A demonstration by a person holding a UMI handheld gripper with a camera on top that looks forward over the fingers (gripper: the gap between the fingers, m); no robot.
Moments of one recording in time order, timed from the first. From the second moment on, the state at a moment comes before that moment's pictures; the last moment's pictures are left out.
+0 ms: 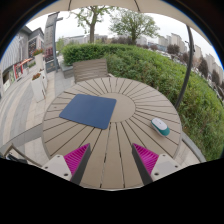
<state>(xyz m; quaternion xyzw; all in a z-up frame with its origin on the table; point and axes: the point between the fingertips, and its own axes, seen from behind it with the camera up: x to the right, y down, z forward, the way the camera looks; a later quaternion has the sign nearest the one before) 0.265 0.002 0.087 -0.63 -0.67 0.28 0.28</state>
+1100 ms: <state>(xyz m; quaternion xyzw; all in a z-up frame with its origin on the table) 0.151 0.231 -0.010 -0.68 -0.58 0.26 0.37</state>
